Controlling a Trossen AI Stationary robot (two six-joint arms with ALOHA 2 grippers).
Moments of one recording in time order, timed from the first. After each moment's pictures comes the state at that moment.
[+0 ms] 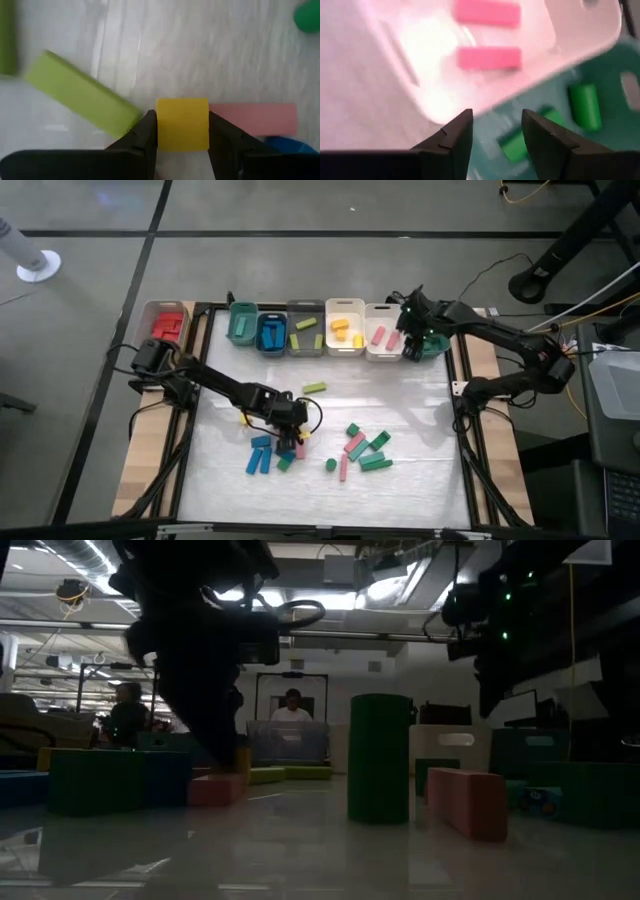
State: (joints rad) left arm -0.20 1.71 0.93 -0.31 -0.05 -0.36; right arm -0.68 1.29 0.95 -0.87 0.11 -0.34
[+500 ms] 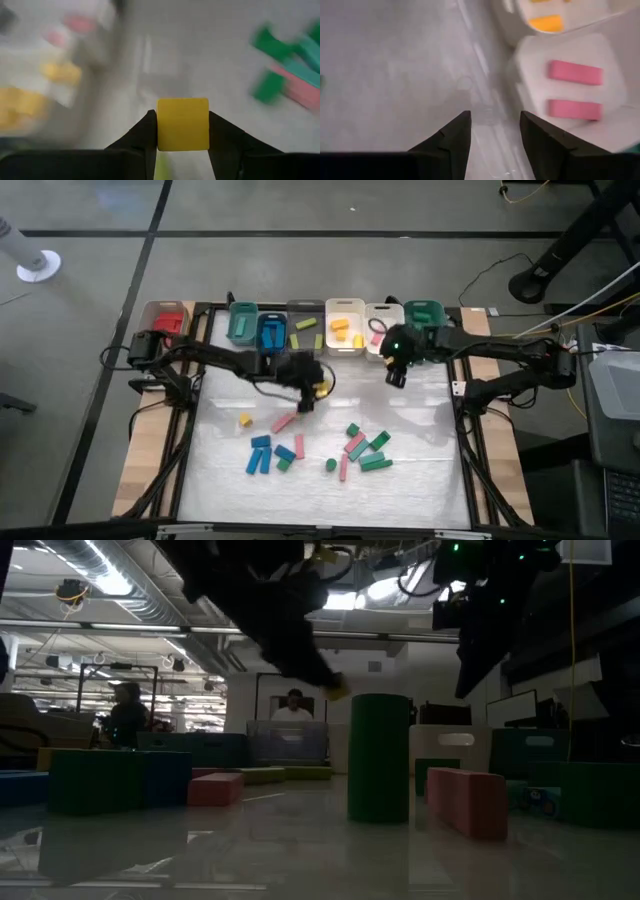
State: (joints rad) left arm 0.08 1.65 1.01 -0.03 -0.07 0.10; right arm -0.26 1.26 0.95 -0.81 0.11 0.00
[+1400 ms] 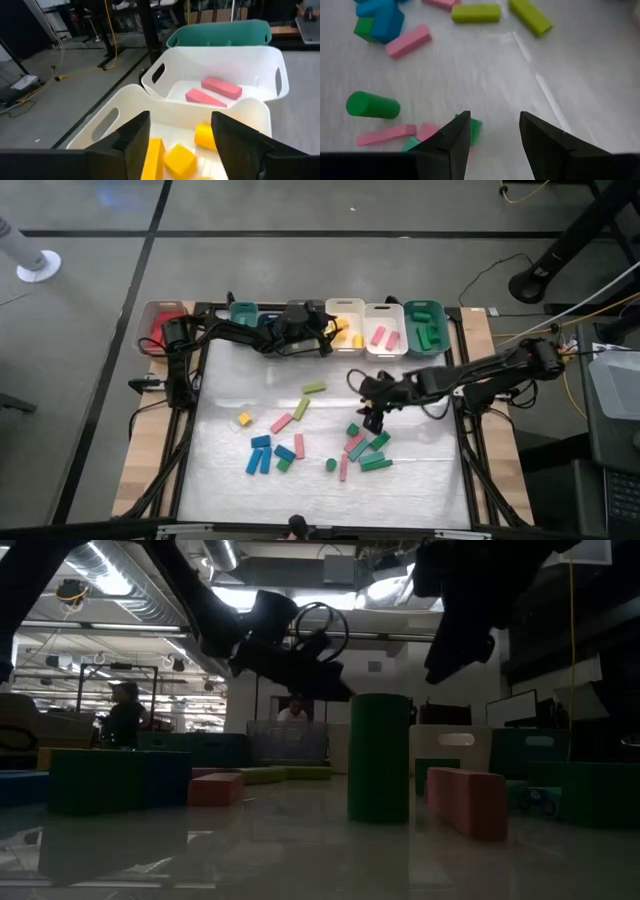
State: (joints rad) left arm 0.43 1.91 1.01 0.65 -0.07 0.20; right arm 0.20 1.42 0.96 -0.46 0.12 0.53
